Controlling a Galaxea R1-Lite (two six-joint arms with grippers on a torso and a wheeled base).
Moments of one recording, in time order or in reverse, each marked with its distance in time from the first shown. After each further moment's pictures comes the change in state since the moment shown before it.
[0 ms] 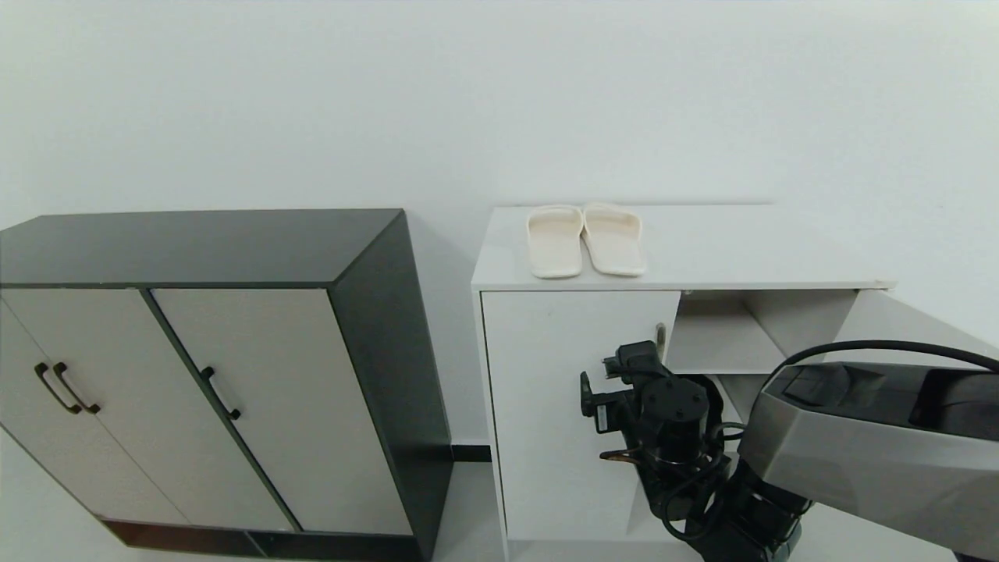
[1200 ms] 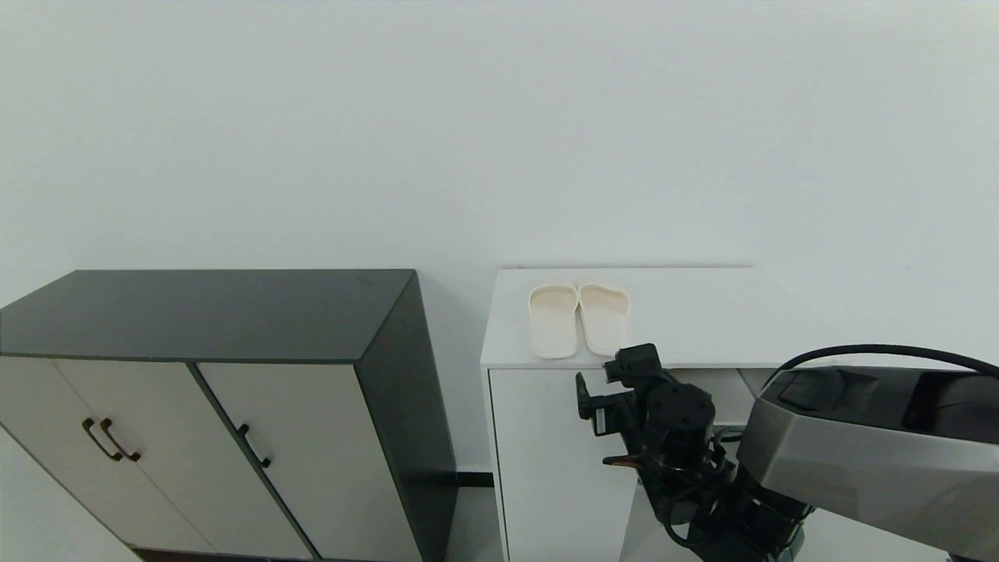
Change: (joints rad) left arm 0.001 0.000 0.000 0.000 0.000 0.000; right arm 0.000 0.011 0.027 -0.067 0.059 -0.004
